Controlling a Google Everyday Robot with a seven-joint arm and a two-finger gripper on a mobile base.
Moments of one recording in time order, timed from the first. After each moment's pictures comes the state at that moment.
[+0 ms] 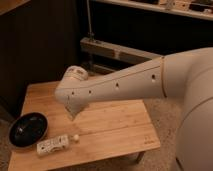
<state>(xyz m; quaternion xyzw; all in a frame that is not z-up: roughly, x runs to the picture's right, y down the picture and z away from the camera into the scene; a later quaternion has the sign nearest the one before) -0.135 0.102 0.676 -0.23 0.03 0.37 0.90</state>
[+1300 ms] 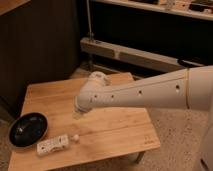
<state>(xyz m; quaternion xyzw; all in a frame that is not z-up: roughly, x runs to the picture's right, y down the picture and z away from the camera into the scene) -0.136 0.085 0.701 -0.21 -0.18 0.17 0.94</state>
